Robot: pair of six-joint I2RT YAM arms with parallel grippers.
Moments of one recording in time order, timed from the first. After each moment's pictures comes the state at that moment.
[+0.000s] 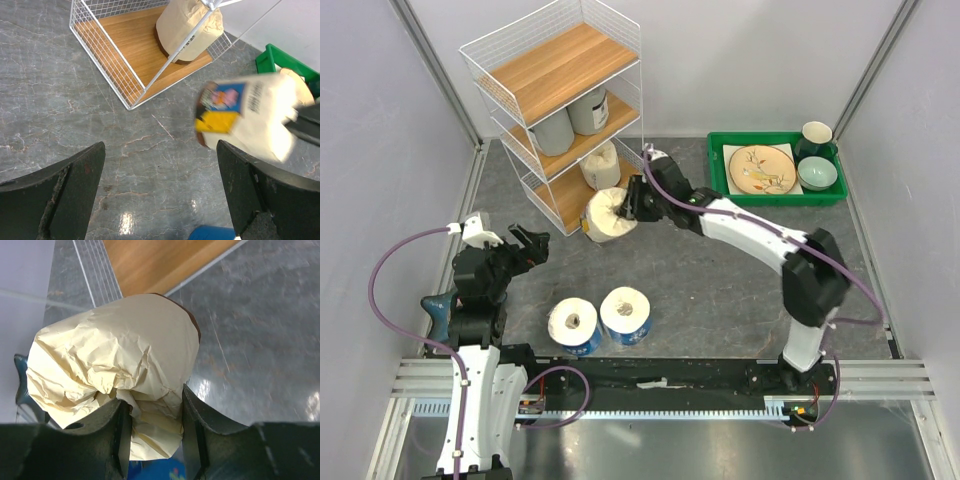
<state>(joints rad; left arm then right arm) 0.09 0.49 0.53 -0.30 0.18 -0.44 0.74 1.77 1.43 -0.26 -0.05 0.68</state>
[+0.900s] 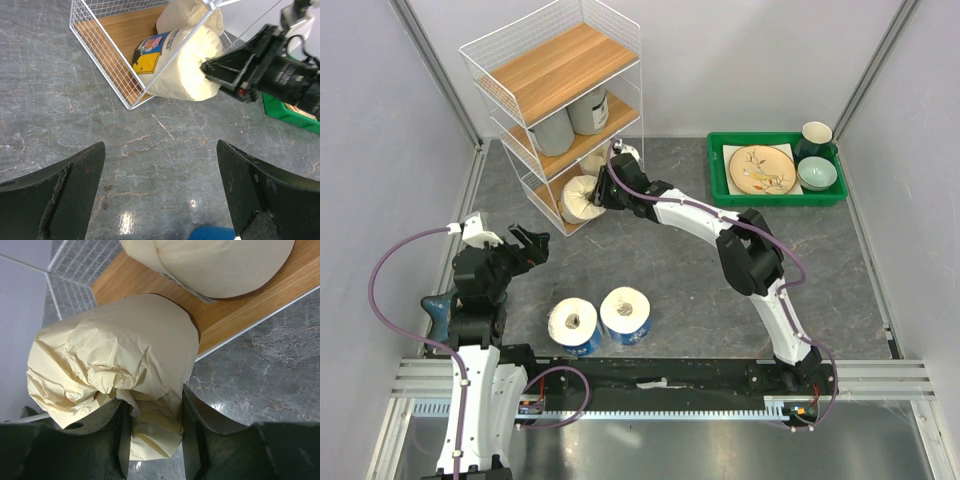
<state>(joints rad) 0.09 0.49 0.53 -0.30 0.18 -0.44 0.77 2.27 1.90 -0.18 0.06 0.74</state>
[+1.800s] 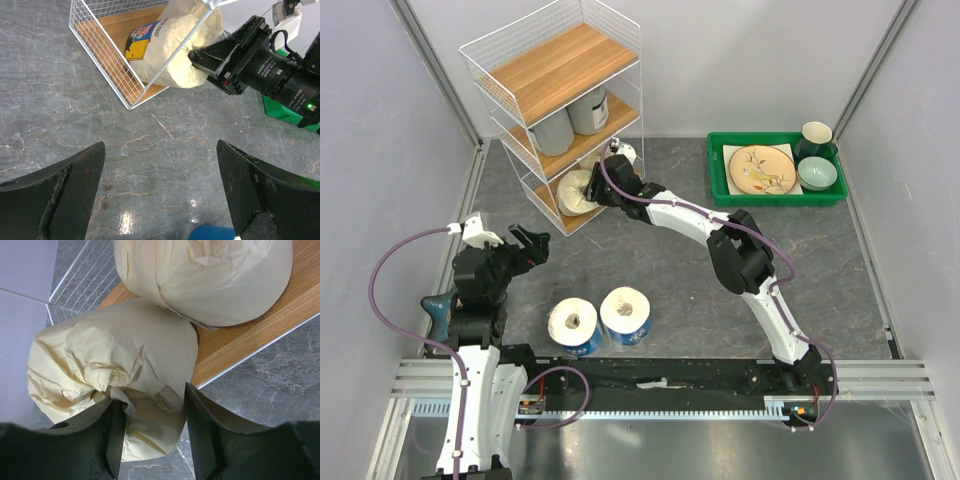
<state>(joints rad) 0.09 0.49 0.53 -0.30 0.18 -0.44 0.78 2.36 1.98 -0.12 0.16 0.76</state>
